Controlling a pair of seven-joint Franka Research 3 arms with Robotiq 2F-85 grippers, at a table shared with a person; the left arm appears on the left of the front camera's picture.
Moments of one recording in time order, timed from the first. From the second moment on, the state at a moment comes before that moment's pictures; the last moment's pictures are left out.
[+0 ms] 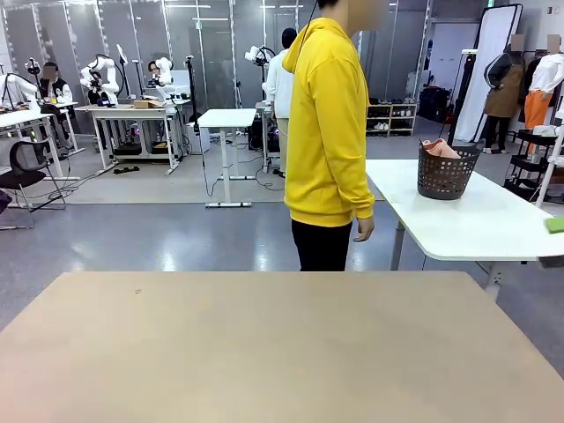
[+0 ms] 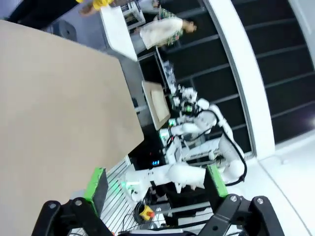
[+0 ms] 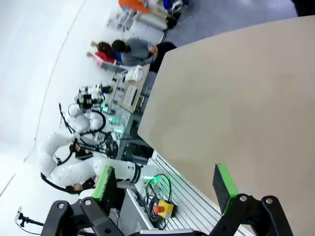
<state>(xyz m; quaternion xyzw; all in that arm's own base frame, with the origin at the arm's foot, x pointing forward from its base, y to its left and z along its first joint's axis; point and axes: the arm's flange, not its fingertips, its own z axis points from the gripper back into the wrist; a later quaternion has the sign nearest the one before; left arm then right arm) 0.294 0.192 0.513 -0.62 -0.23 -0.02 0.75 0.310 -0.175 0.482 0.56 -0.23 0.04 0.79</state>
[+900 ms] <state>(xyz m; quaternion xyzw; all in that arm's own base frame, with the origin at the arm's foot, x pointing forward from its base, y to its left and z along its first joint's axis) 0.197 0.232 0.478 -0.60 -0.32 0.11 0.73 0.207 -0.254 0.454 0.55 -0.30 -0.04 0.78</state>
